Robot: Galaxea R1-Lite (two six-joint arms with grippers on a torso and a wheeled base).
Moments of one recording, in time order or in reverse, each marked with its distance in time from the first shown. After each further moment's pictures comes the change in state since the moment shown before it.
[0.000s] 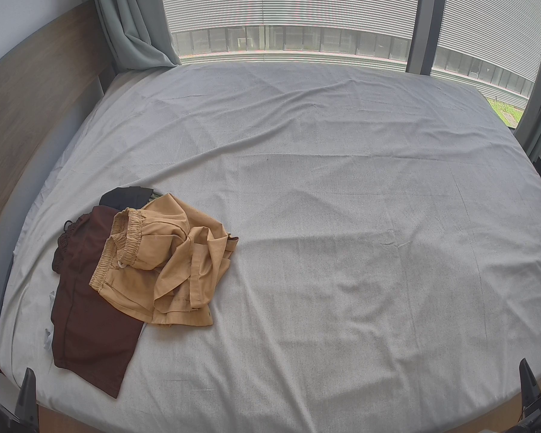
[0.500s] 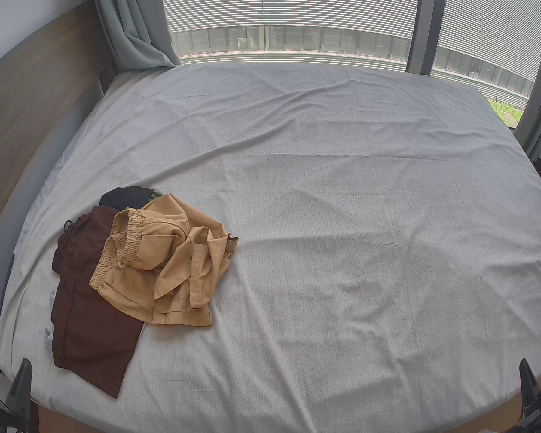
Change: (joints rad) left arm -0.032 0.123 -0.085 0.000 -0.042 -0.016; right arm 0.000 0.000 0.000 0.000 -0.001 0.001
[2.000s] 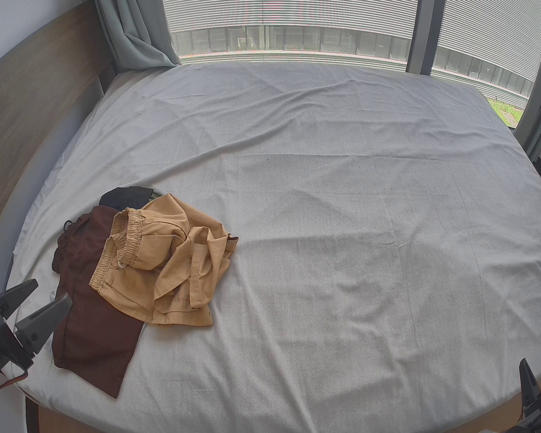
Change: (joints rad) left arm -0.101 0.596 -0.153 -0.228 -0.172 -0.191; right arm 0.001 0.000 0.000 0.001 0.000 0.006
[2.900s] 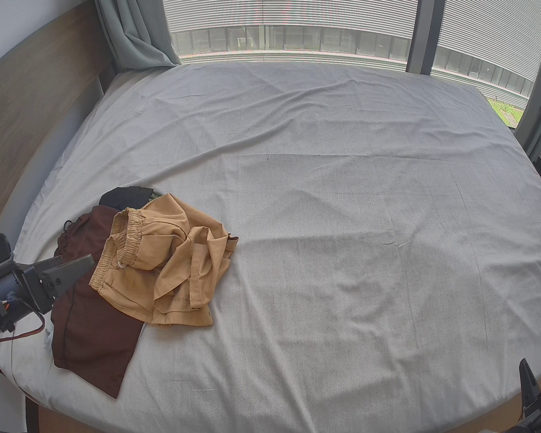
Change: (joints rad) left arm 0.233 0.384 -0.031 -0.251 -0.261 -0.029; right arm 0.000 0.000 0.000 0.000 0.000 -0.001
